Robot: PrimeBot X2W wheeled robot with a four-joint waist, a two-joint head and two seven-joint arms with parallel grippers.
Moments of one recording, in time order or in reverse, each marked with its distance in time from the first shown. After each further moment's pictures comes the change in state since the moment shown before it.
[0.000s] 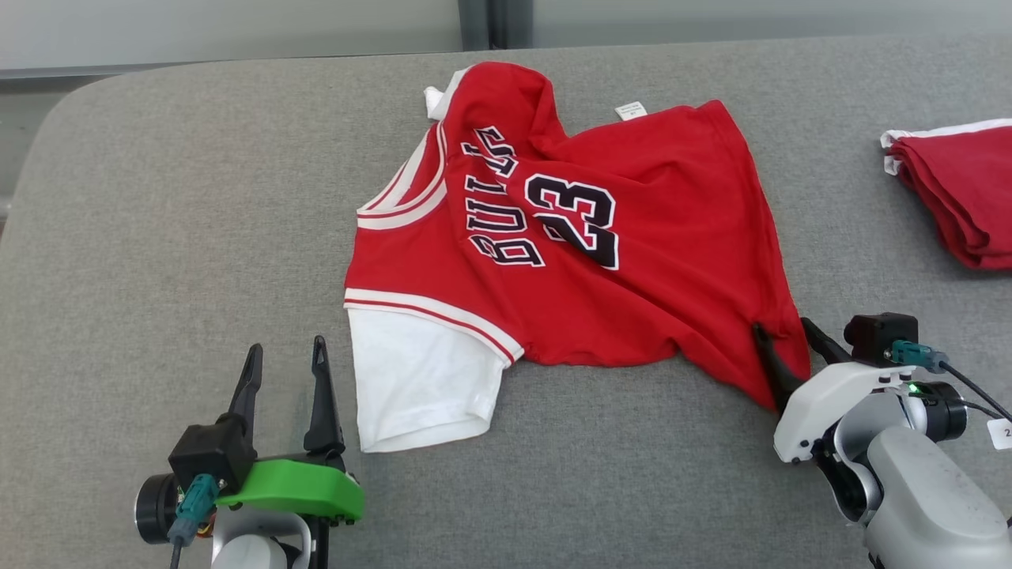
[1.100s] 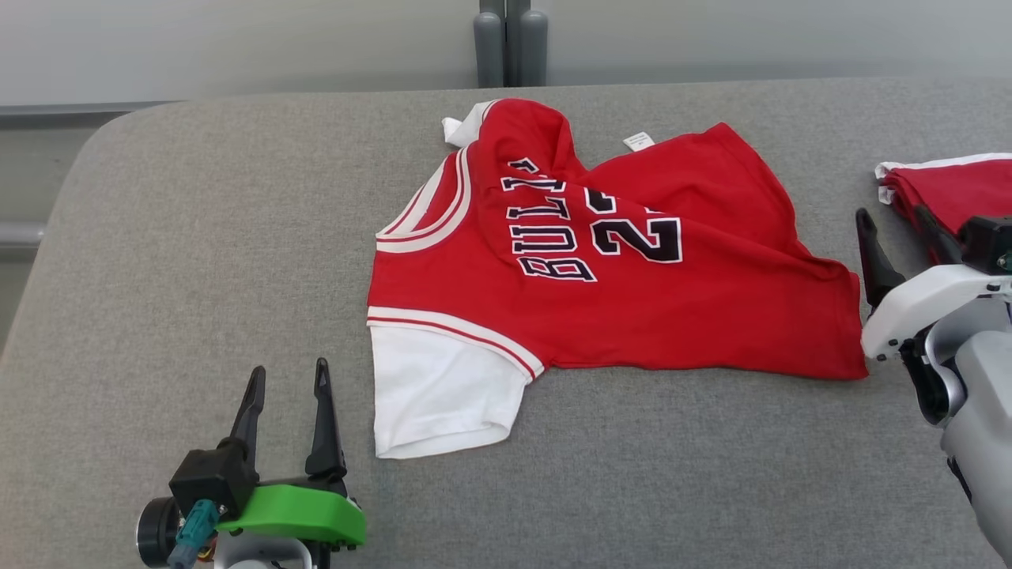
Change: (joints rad) left arm 0.062 -0.003 0.008 -0.038 0.004 -0.009 0.000; right arm -0.234 -0.141 0.004 0.191 0.050 0.000 -0.143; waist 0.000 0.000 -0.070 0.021
